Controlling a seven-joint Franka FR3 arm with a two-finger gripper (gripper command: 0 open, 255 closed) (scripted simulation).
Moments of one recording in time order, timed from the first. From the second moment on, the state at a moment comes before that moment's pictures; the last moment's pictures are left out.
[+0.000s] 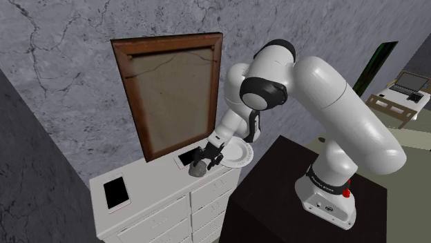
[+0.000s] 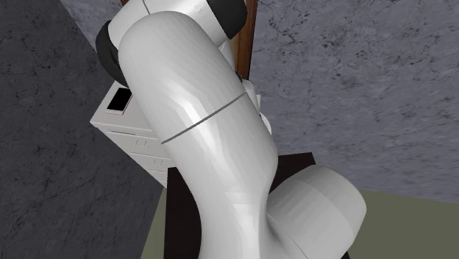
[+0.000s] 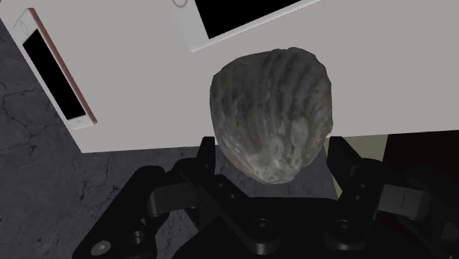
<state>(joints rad) 0.56 0.95 -0.58 -2.18 -1.33 4.10 -0.89</state>
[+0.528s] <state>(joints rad) 0.56 0.94 -0.58 -2.19 -1.34 4.10 -0.89</state>
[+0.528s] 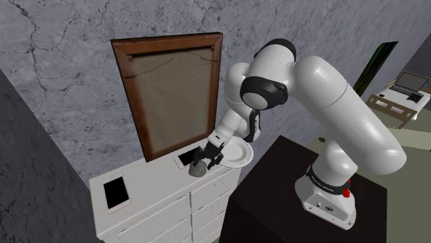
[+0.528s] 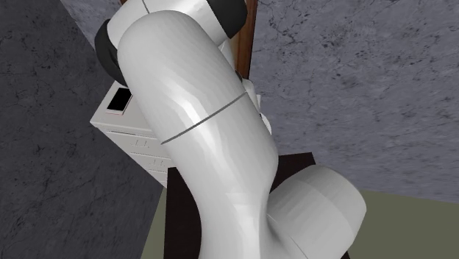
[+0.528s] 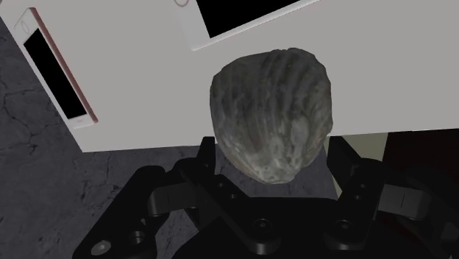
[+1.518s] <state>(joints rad) 0.63 0.75 -0.69 -2.24 -1.52 4.08 -0.73</state>
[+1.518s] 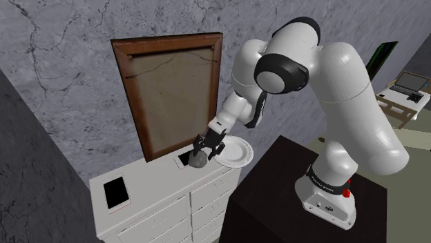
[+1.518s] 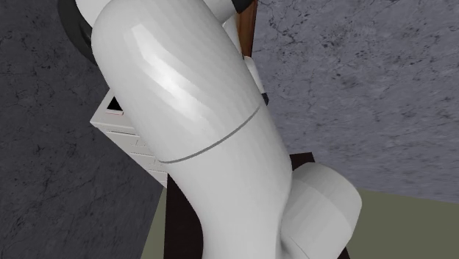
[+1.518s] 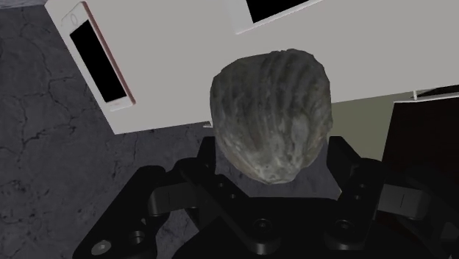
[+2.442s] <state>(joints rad) 0.44 0.74 -0.84 -2.32 -1.69 4.23 -0.91</state>
